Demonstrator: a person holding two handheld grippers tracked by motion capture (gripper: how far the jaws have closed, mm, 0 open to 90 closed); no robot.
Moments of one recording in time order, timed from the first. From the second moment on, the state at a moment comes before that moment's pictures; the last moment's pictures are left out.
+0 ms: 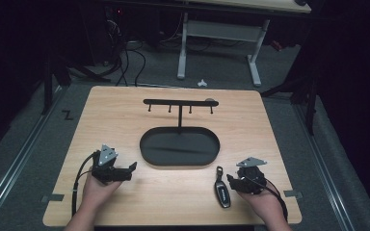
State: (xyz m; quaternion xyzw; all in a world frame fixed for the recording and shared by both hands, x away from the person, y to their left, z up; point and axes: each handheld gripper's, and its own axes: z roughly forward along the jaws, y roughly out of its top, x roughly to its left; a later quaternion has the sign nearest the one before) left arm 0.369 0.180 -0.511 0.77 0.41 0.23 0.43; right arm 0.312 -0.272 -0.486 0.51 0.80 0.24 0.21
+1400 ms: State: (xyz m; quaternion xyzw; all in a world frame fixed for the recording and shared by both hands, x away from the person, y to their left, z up) left arm 0.367 0.172 -0.514 0.78 0.39 0.22 0.43; right arm 0.351 -0.235 -0.466 0.55 0.82 0.11 0.06
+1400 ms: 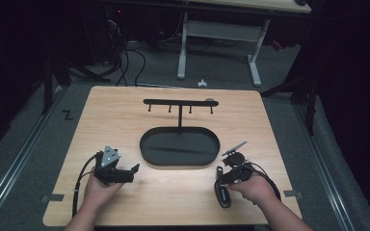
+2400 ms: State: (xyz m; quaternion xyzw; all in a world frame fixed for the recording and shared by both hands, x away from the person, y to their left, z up) left arm 0.368 0.175 -0.513 0.78 0.39 0.21 0.44; right arm 0.364 -0.200 -0.487 0.51 0.86 0.06 0.04
